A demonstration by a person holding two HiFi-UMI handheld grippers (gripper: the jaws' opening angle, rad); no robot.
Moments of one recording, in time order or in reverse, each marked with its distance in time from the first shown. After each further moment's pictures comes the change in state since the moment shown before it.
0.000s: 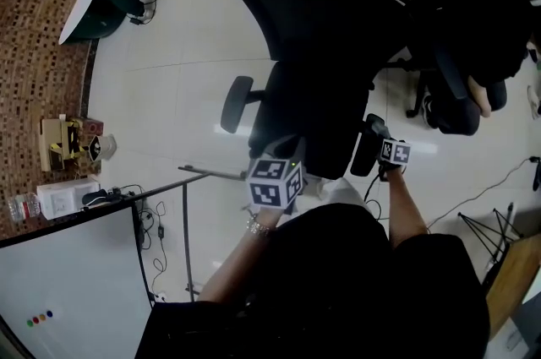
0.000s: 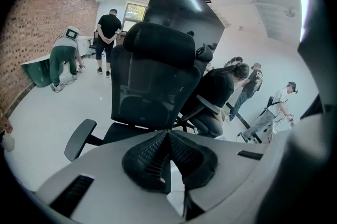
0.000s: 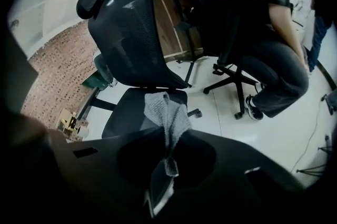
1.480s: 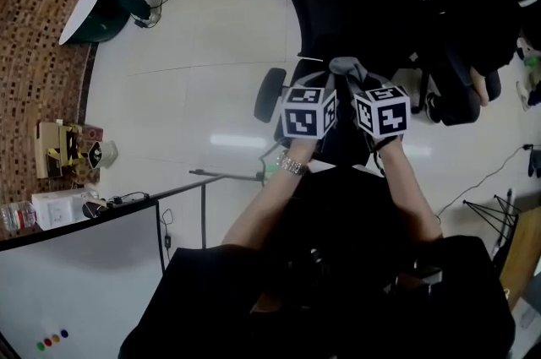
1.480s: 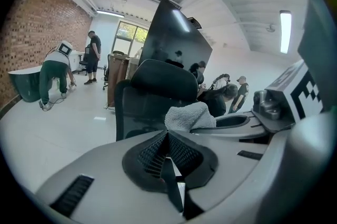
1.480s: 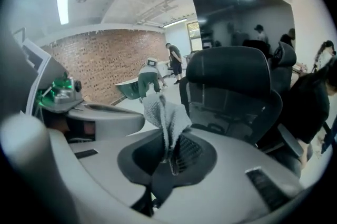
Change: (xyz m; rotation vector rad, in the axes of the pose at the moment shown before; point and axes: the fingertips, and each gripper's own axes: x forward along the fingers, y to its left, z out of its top) left arm -0.047 0.065 0.120 0.051 -0.203 -0.124; right arm -0.240 0.435 0.175 -0.460 -0.342 0.064
